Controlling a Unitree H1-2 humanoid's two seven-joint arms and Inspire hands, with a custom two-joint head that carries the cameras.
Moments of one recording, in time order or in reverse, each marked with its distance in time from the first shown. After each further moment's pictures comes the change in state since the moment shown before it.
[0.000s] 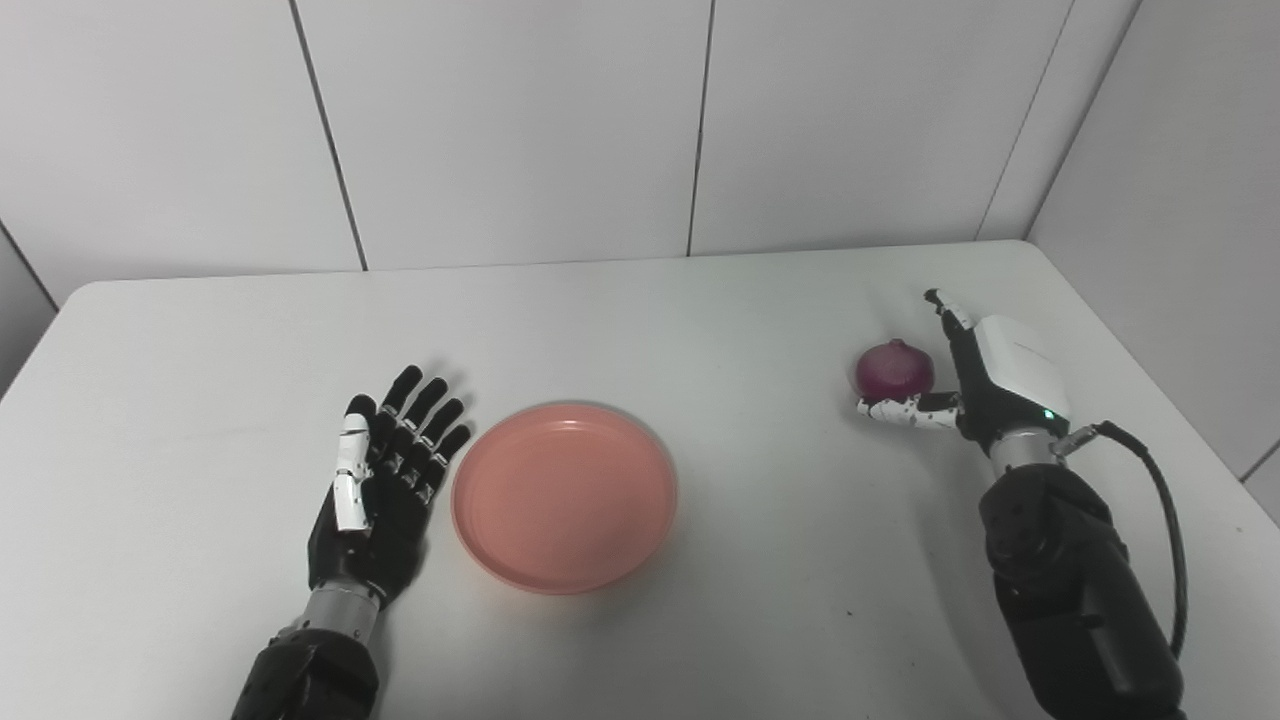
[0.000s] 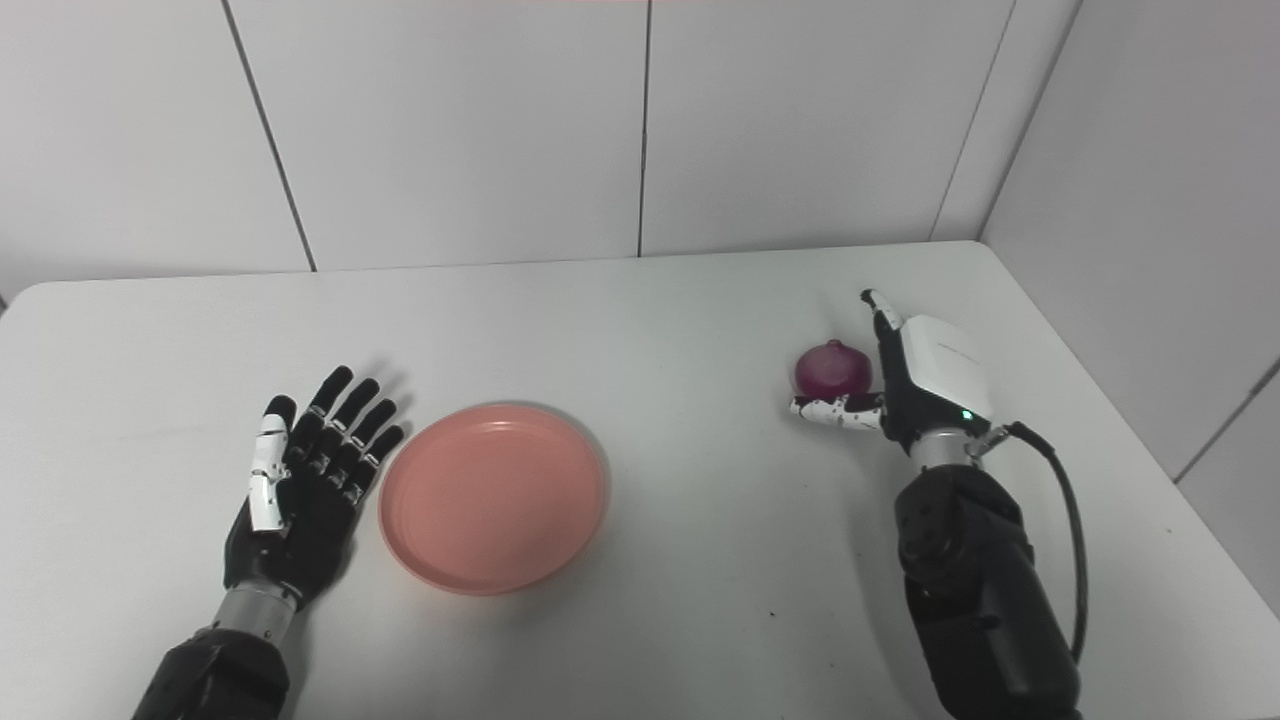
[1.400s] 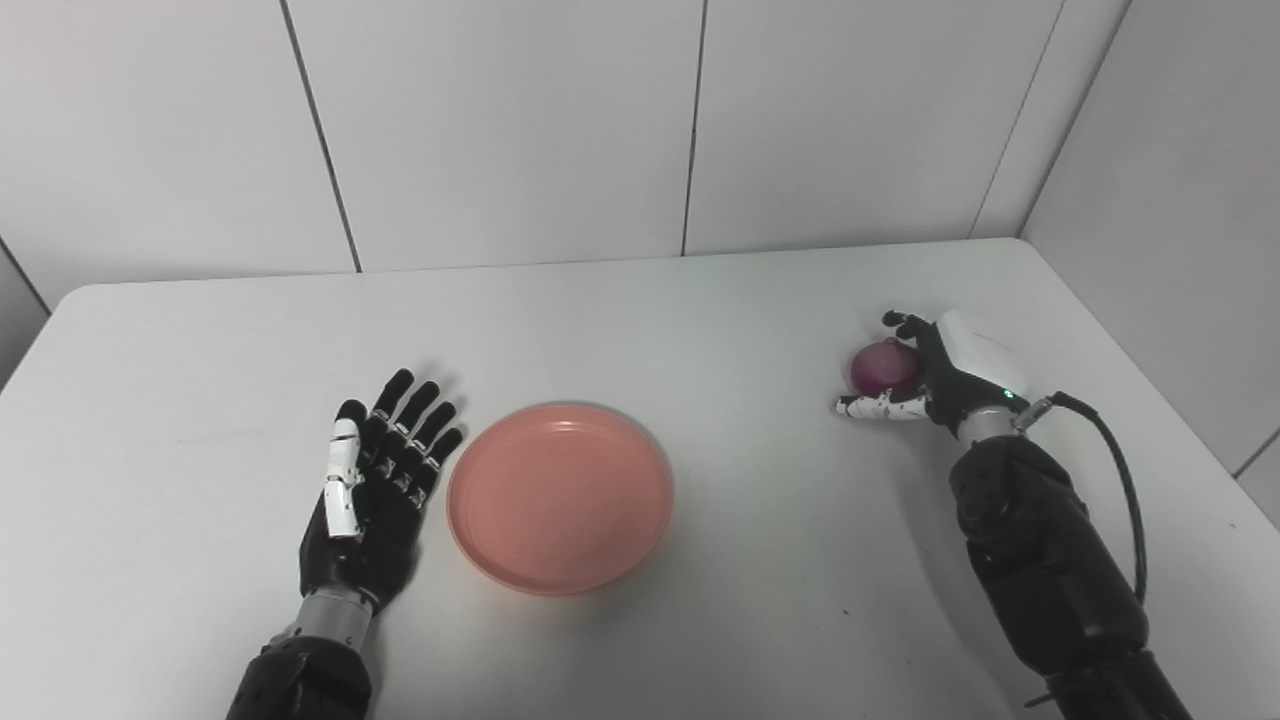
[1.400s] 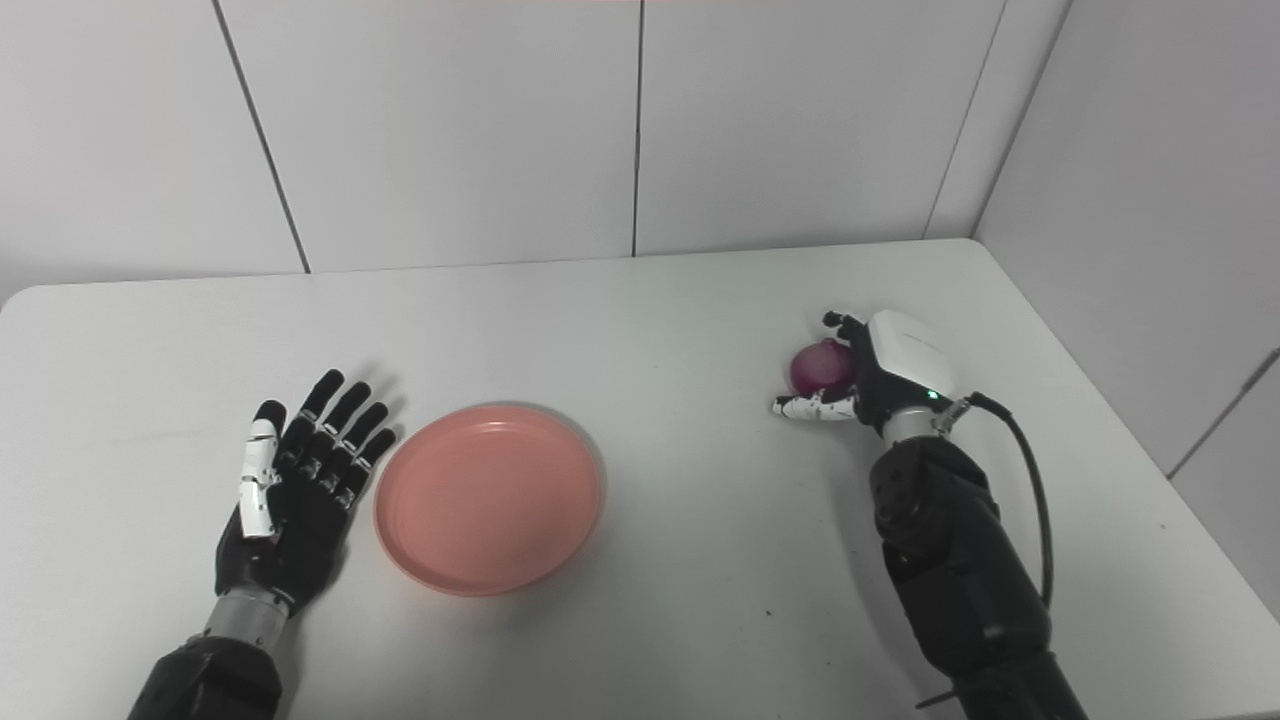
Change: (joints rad) left arm 0.009 0.003 -0.001 -0.008 -0.010 0.000 0.001; right arm -0.088 -0.037 0.079 0.168 0.057 0.013 -0.033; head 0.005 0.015
